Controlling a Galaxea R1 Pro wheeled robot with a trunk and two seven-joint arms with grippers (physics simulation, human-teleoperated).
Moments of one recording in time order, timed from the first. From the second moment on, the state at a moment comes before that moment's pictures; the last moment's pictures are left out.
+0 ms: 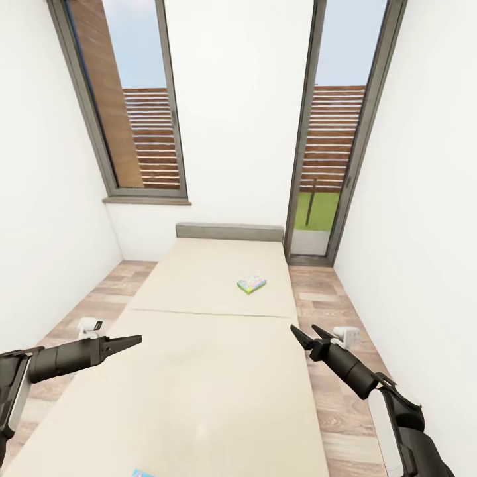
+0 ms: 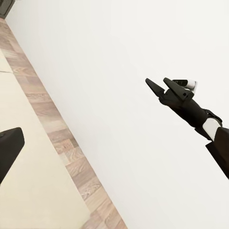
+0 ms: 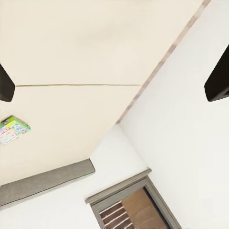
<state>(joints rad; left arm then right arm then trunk) -0.42 0.29 0.38 -1.32 0.01 0.92 -1.55 -0.25 0.07 -0.28 -1.47 -0.23 0.40 0.71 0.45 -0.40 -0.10</state>
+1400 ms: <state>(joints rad) -0.42 0.29 0.38 -1.32 0.01 0.92 -1.56 -0.25 0.07 -0.28 -1.47 -0.24 0.40 0.71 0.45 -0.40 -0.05</state>
